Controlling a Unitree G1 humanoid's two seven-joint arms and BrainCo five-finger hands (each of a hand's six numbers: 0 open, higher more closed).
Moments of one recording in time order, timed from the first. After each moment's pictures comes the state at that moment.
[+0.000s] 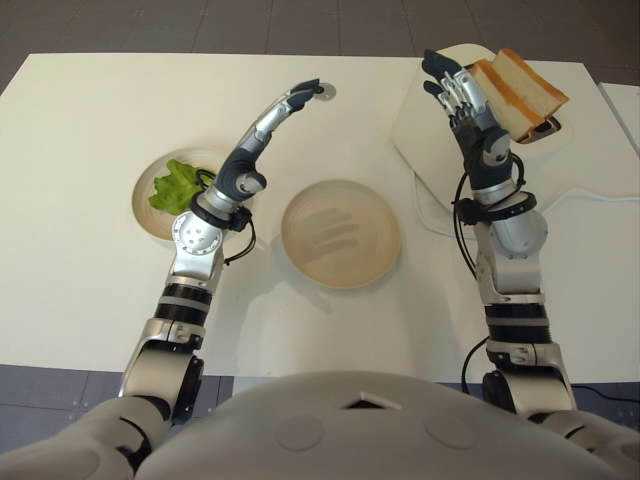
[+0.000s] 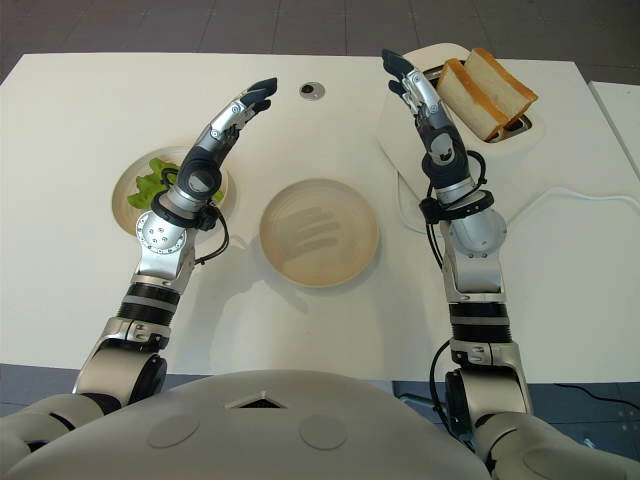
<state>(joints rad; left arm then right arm) -0.25 0.22 -0.12 0.26 -0.06 -0.83 -0.40 -0.15 -0.30 -0.05 -0.02 0.11 -0.49 0.34</state>
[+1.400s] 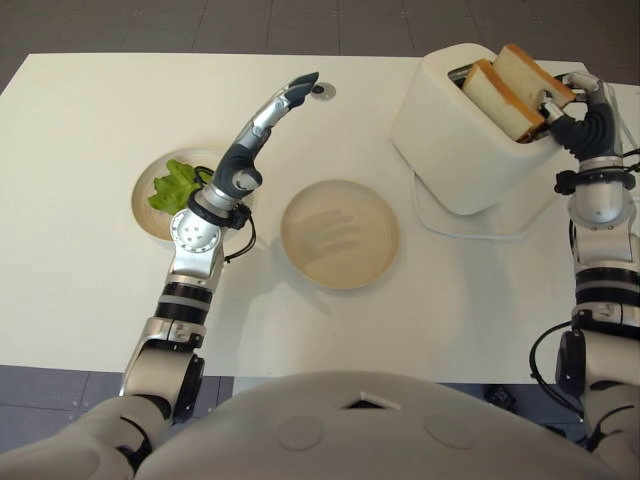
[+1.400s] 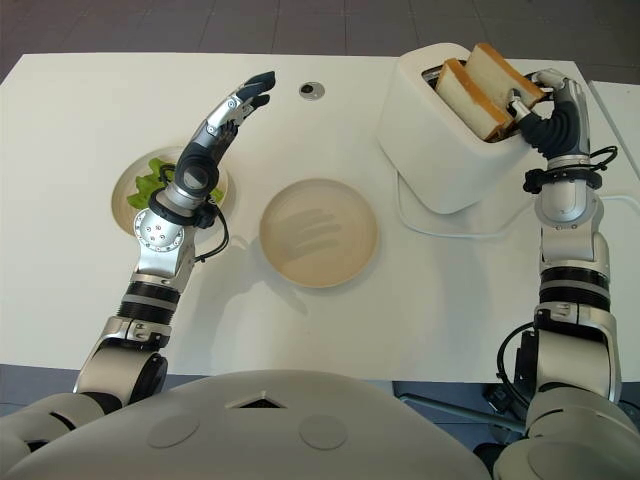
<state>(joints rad) -0.25 0.21 -0.11 0.24 -0.08 -0.82 -0.42 -0.33 -0.67 -0.25 0.51 -0.28 -0.49 -0.13</state>
